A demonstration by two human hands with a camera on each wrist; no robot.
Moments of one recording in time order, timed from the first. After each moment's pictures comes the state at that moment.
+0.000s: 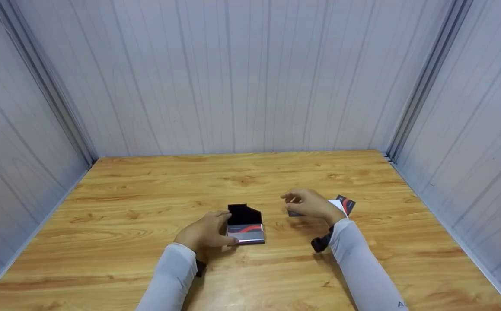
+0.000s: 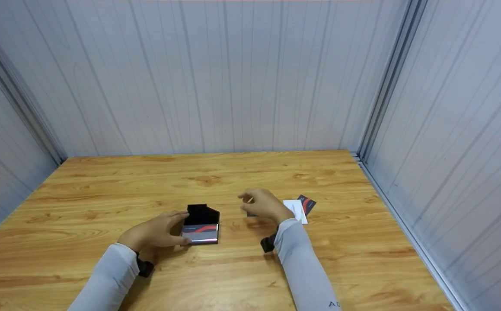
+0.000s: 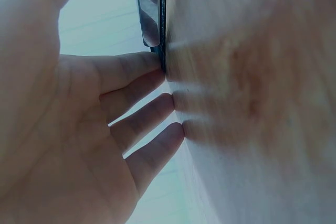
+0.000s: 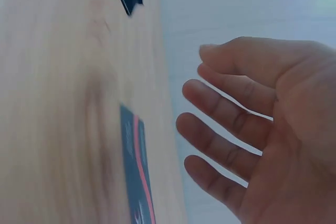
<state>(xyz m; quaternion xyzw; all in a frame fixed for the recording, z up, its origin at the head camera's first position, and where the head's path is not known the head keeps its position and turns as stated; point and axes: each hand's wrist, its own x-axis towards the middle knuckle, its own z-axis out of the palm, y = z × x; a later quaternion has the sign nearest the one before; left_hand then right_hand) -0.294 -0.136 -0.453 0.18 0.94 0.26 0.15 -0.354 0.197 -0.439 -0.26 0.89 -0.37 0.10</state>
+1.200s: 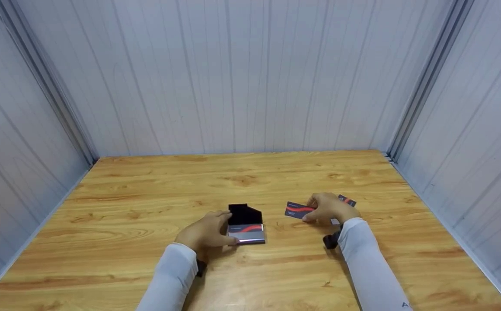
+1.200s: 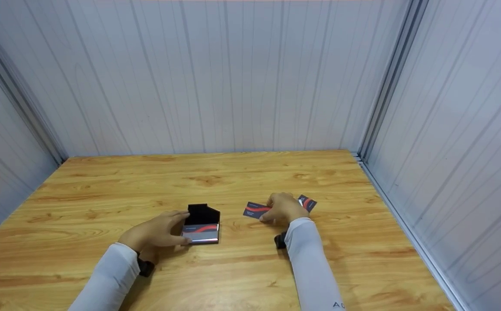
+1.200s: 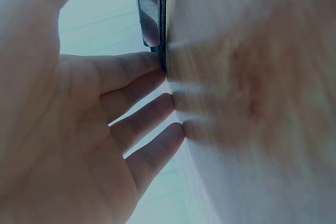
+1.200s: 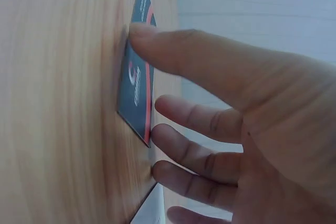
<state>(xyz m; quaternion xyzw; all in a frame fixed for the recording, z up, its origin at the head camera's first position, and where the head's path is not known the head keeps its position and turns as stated) -0.294 -0.137 -0.455 0.19 0.94 0.25 0.14 -0.361 0.234 -0.446 -0.14 0.94 -0.27 0.14</state>
